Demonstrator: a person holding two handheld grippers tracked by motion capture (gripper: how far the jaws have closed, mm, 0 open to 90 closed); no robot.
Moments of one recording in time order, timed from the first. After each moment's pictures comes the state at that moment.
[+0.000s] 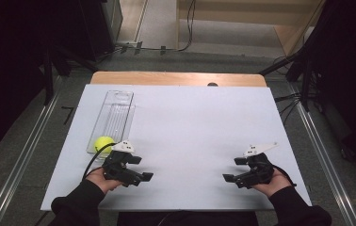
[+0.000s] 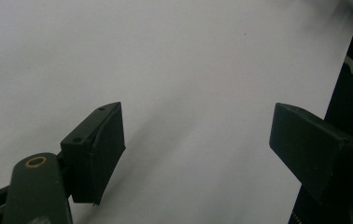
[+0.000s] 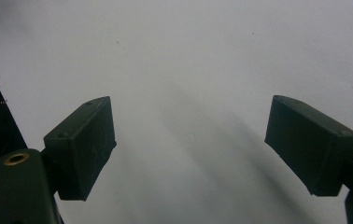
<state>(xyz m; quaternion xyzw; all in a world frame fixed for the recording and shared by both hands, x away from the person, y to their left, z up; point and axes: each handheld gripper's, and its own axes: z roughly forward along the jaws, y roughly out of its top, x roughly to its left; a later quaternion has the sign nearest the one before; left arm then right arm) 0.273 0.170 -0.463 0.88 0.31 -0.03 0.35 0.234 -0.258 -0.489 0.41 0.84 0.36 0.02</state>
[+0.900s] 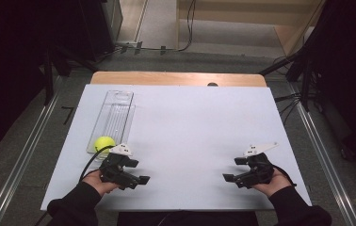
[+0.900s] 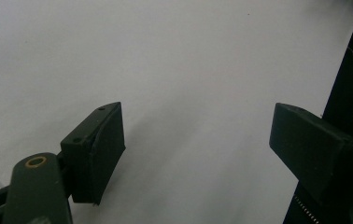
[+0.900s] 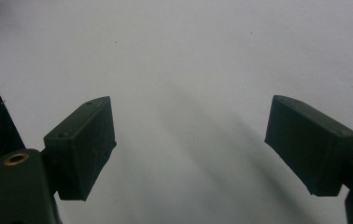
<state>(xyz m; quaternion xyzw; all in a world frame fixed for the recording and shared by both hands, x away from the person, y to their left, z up) 0.270 0.178 -0.468 0.89 0.31 -0.04 0.34 0.235 -0.258 -0.489 0.41 0.84 0.36 0.02</state>
